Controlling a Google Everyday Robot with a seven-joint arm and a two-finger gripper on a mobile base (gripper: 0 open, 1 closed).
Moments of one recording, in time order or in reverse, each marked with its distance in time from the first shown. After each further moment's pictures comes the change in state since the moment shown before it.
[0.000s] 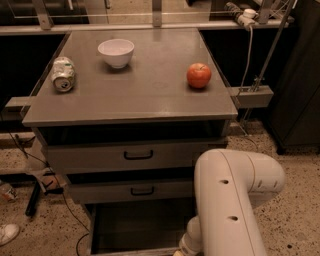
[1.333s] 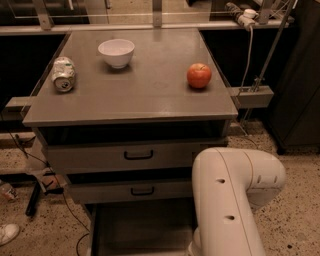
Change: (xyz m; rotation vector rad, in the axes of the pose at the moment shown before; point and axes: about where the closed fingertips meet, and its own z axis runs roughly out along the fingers) arm 0.045 0.005 -0.009 0.020 0.026 0.097
